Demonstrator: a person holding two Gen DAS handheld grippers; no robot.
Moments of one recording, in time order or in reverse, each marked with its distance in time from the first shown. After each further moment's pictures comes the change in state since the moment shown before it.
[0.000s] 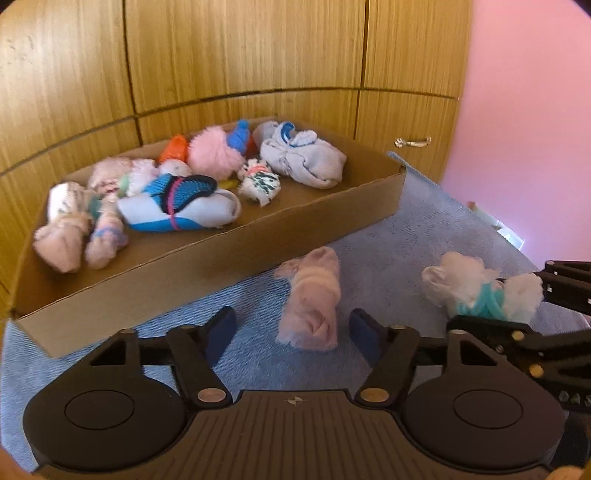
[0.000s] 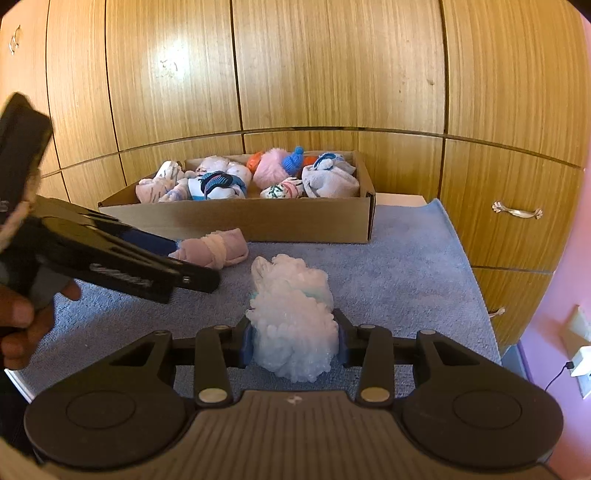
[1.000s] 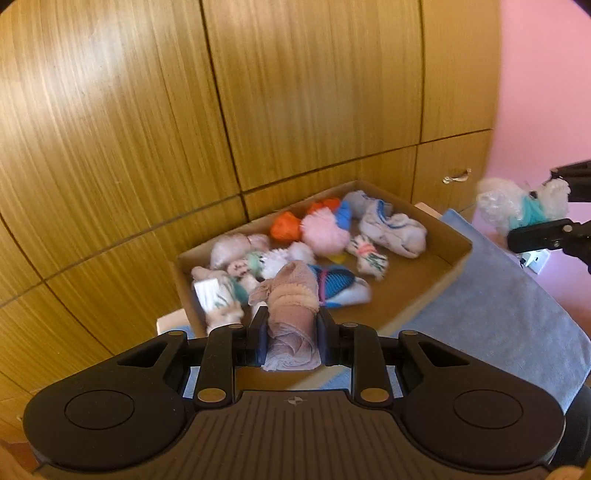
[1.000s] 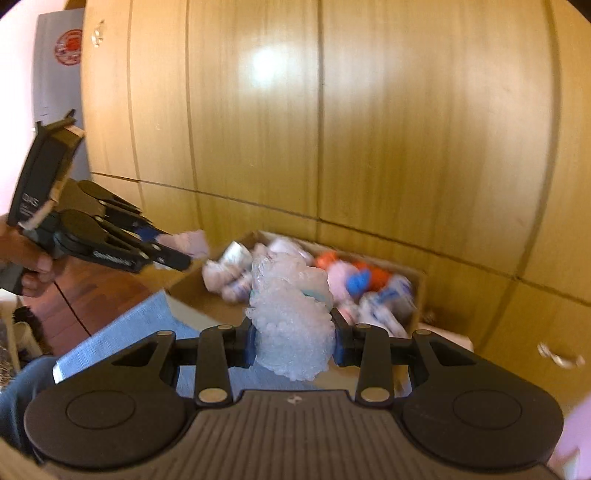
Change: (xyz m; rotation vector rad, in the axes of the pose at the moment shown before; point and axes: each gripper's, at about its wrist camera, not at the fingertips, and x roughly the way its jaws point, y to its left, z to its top) left arm -0.092 0.085 0.069 0.072 0.006 0.110; right arm 0.003 0.009 0.159 -0.262 0.000 0.301
